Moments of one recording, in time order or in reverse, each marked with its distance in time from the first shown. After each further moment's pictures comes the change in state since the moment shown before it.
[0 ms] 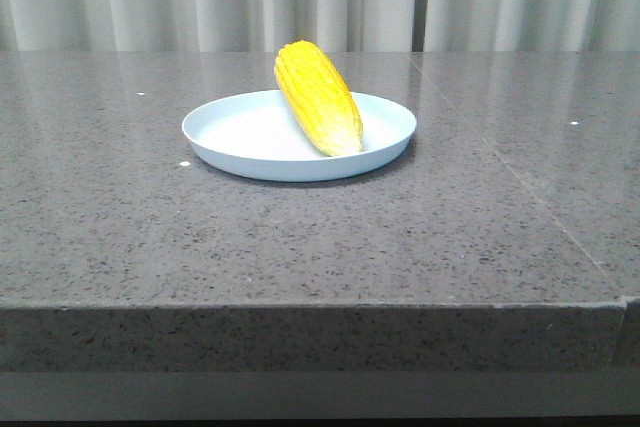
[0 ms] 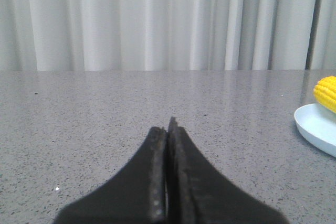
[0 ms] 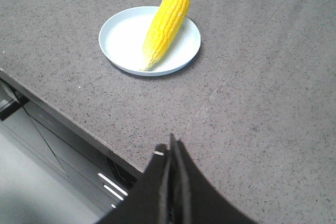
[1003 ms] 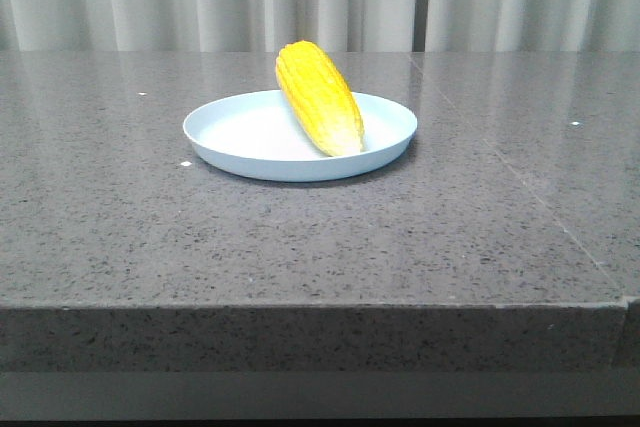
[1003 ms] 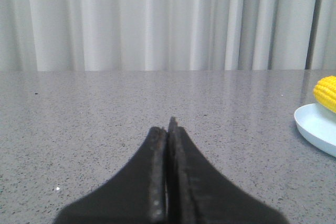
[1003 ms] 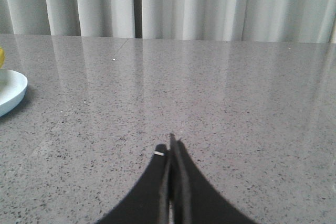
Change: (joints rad) left arm 0.000 0.000 0.000 0.001 0.000 0.000; right arm -0.470 -0.412 0.887 0.045 -0.916 0.000
